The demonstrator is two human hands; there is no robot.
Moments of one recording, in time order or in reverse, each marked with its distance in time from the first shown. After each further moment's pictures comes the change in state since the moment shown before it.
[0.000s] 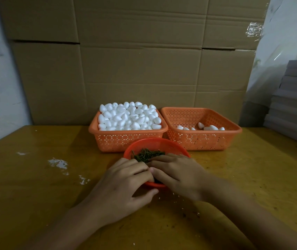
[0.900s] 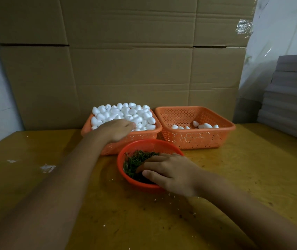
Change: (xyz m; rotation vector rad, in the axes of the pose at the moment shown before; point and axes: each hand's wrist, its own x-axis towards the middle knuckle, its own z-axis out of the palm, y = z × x) left_hand 0.129 -0.118 -0.009 -0.103 -0.428 -0.591; right_hand 0.005 0.001 -0.007 0.015 -0.131 0.055
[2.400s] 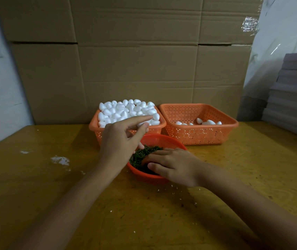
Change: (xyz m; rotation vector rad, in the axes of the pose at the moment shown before) left_hand -0.101 0.044 0.046 -0.592 0.733 0.381; right_hand 0.003 0.002 0.000 -0.020 -0.034 -0.009
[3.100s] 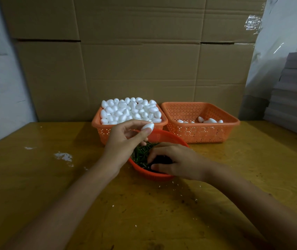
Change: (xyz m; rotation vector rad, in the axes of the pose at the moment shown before) left_hand -0.009 -0.005 0.000 -0.394 -0.093 -0.333; right_hand -0.005 0.004 -0.002 0.229 0.145 -0.067
